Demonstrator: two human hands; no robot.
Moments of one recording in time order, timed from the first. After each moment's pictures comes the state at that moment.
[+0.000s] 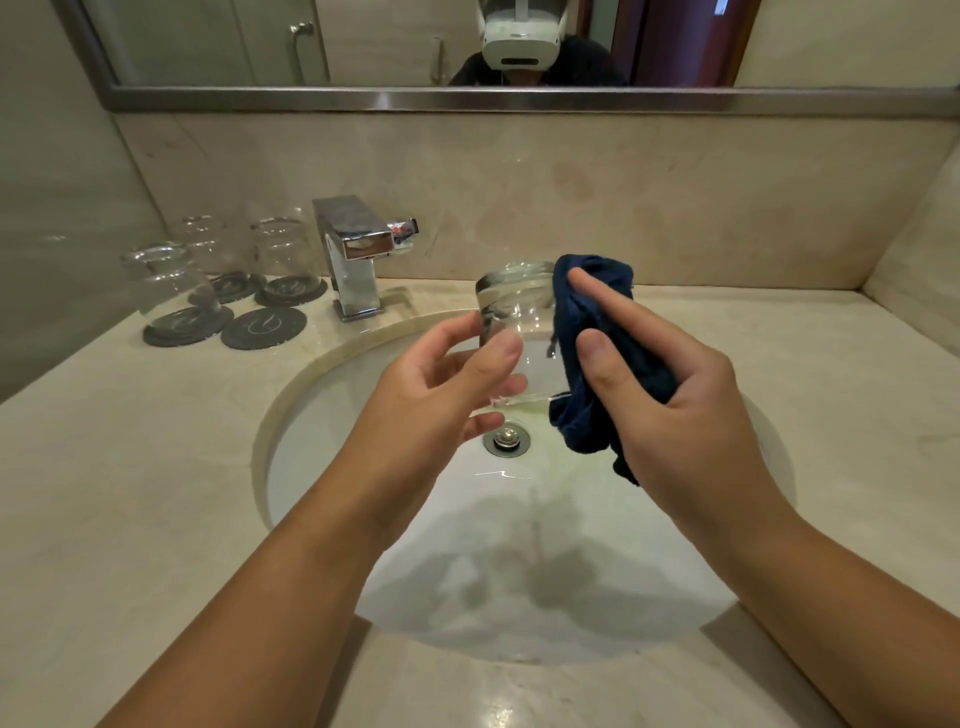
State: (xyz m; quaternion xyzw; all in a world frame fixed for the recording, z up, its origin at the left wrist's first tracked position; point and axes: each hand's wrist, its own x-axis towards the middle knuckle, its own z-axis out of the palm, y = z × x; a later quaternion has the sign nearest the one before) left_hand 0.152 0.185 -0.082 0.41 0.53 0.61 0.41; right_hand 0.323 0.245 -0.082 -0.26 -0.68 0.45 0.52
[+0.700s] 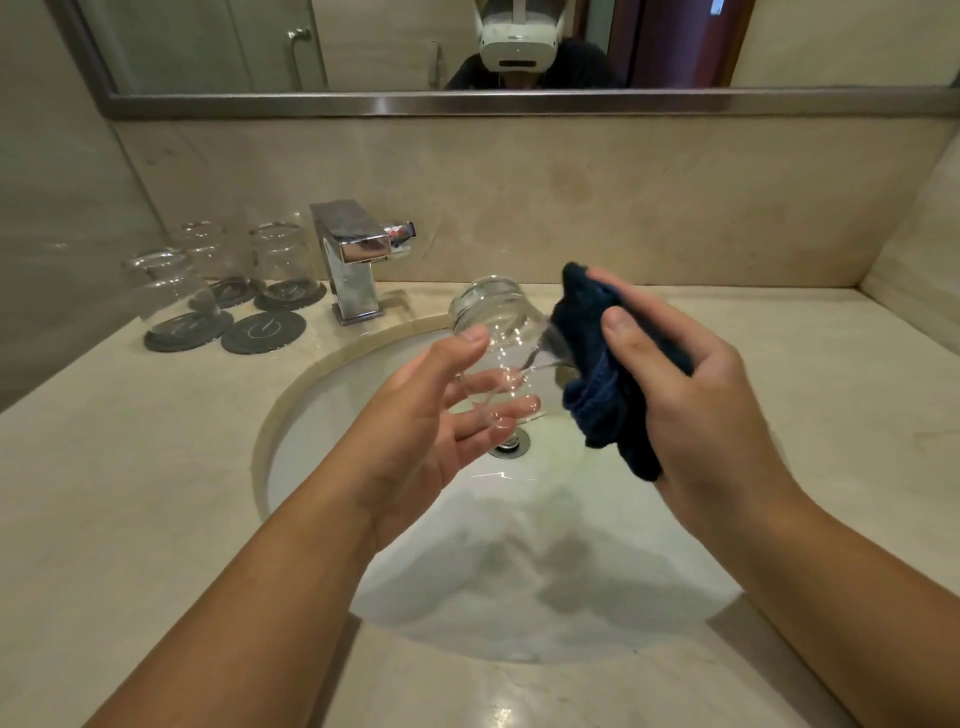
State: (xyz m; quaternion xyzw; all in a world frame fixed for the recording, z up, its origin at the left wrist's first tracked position) left_hand 0.151 0.187 -0.078 0.29 0.46 0.63 0.55; right_hand 0.324 0.257 -0.078 -0.28 -0.58 0.54 0.54
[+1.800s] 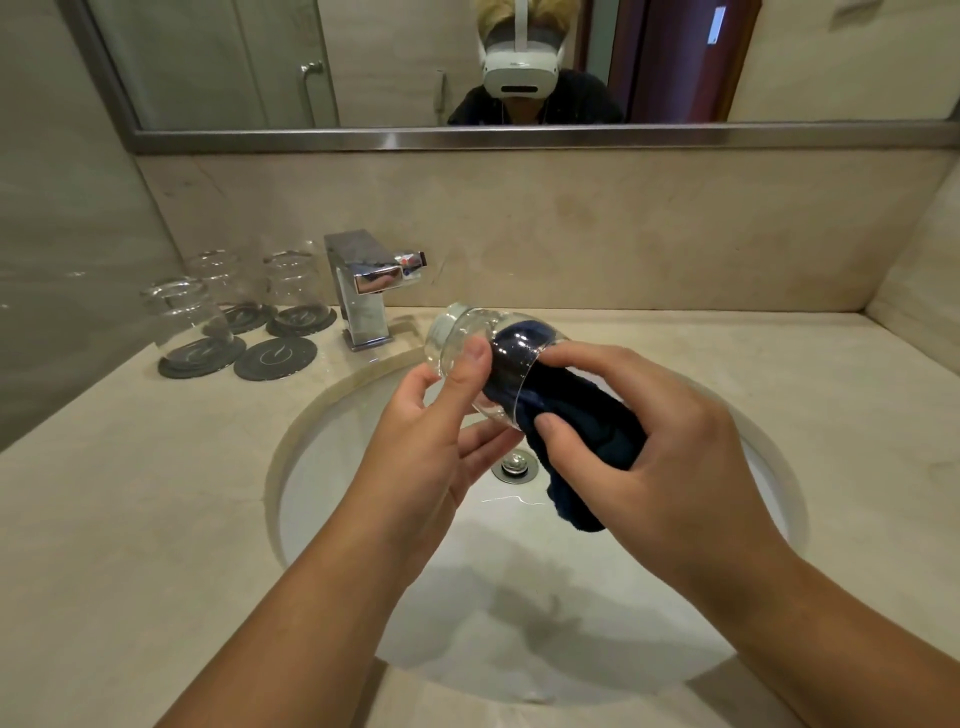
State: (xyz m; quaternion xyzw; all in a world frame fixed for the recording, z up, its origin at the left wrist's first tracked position) left_hand 0.151 0.192 -0.084 0.30 0.46 0.68 0.48; right_hand 0.320 0.238 -0.084 -0.28 -0.79 0.20 0.50
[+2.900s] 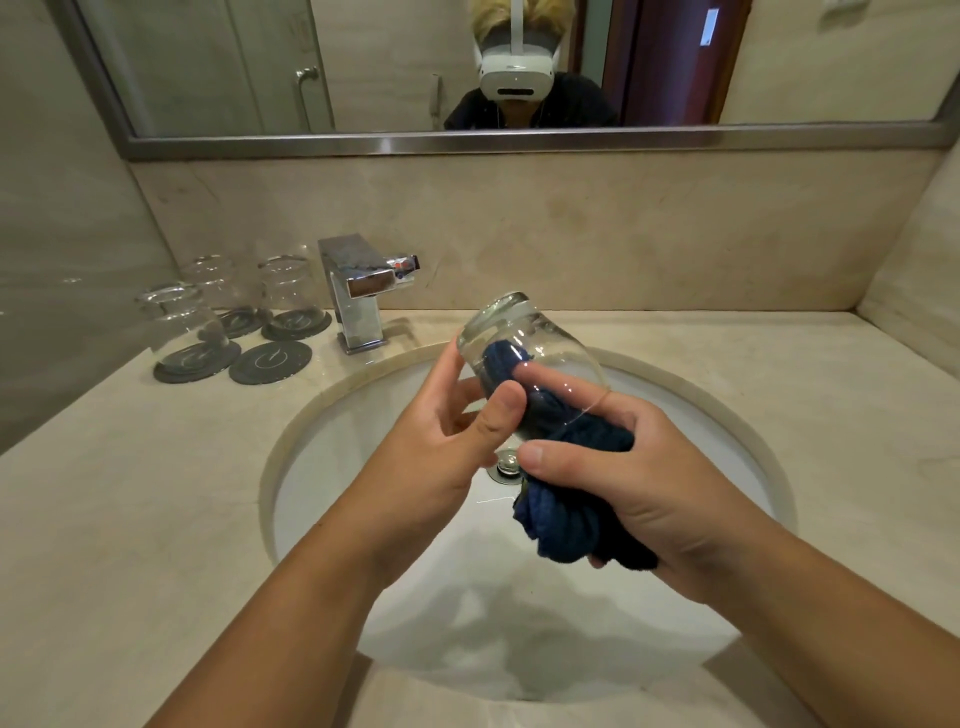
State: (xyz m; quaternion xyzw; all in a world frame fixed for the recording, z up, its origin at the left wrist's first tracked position) left_hand 0.145 0.190 -0.092 0.51 0.48 0.57 0.43; right_hand 0.322 0.229 -0.064 -0.30 -0.63 0.65 0.31
